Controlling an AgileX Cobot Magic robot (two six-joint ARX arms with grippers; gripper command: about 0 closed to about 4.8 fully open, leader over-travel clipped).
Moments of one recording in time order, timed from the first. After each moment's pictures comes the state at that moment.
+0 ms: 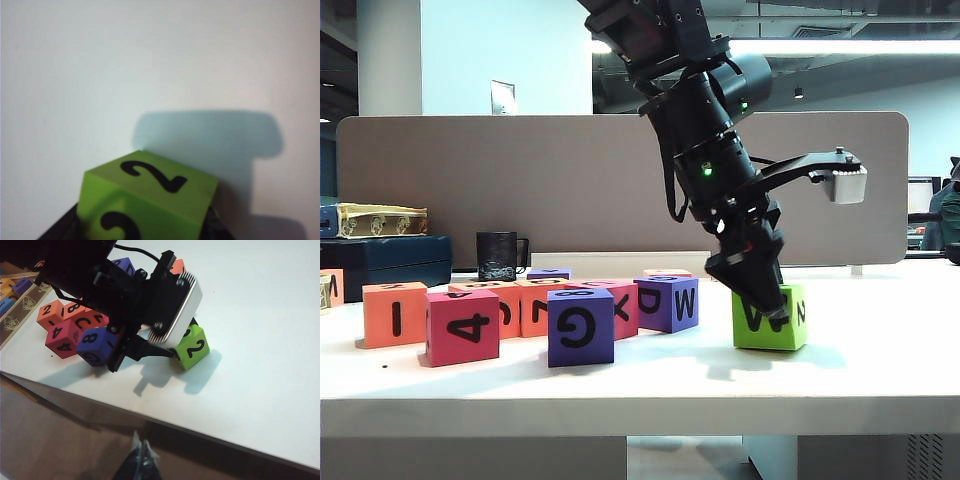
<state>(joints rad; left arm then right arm) -0.81 2.21 1.85 -0.68 0.20 1.04 0.01 0.31 0.61 -0.83 -0.53 0.11</state>
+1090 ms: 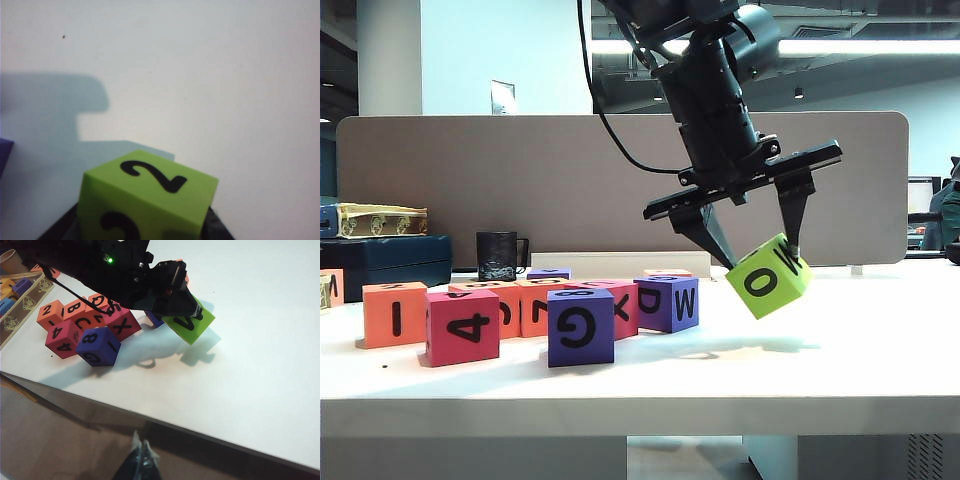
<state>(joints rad) -0.83 2.21 1.94 -0.70 0.00 -0.50 0.01 0.31 0.61 -0.83 -0.53 0.11</state>
